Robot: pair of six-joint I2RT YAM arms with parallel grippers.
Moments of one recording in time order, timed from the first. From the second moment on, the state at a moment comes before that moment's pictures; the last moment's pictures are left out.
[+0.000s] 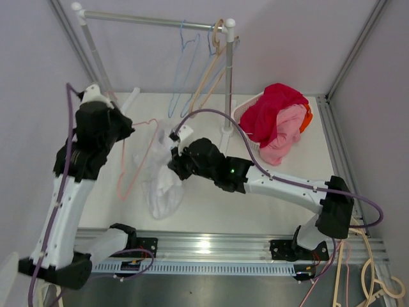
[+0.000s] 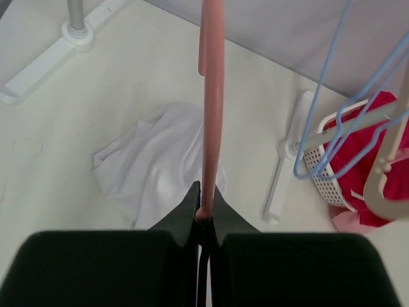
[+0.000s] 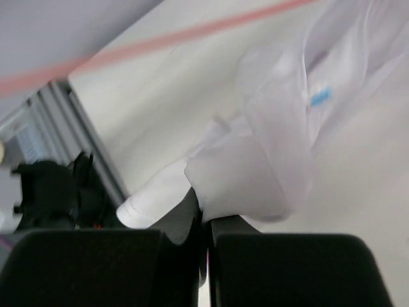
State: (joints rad) left arm -0.24 1.14 1.50 -0.81 -0.25 -0.52; right arm 1.17 1.55 1.28 -0.13 0.08 0.31
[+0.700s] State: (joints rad) left arm -0.04 0.94 1.52 -0.73 -0.07 -0.32; right arm 1.08 2.21 1.82 -0.38 0.23 0.33
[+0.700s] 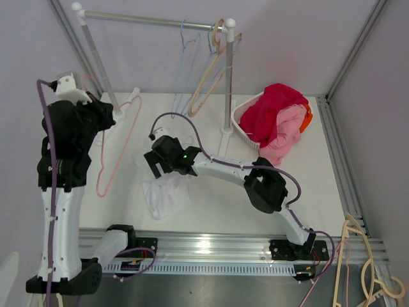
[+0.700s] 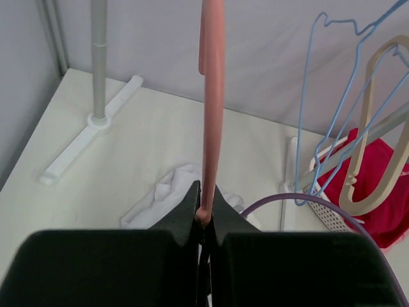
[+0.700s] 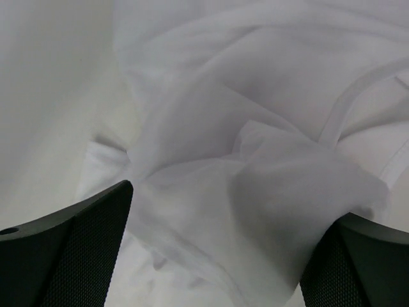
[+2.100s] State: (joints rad) left arm 0.04 1.95 2.25 -0.23 0.46 -0.31; right arm 0.39 1.53 2.11 -0.93 0.42 0.34
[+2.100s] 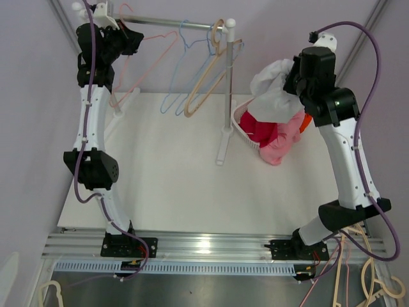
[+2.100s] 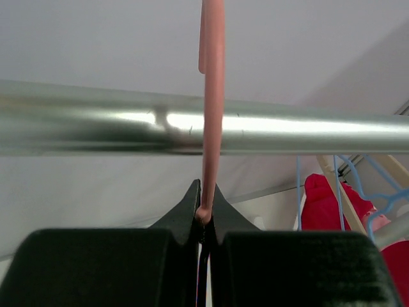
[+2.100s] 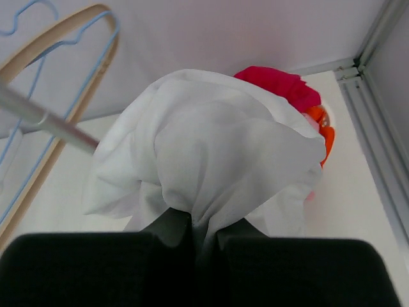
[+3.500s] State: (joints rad) left arm -0.04 1.86 2.18 -0.22 0.41 -0.29; right arm 0.05 1.90 1.74 -0.68 0.02 0.46
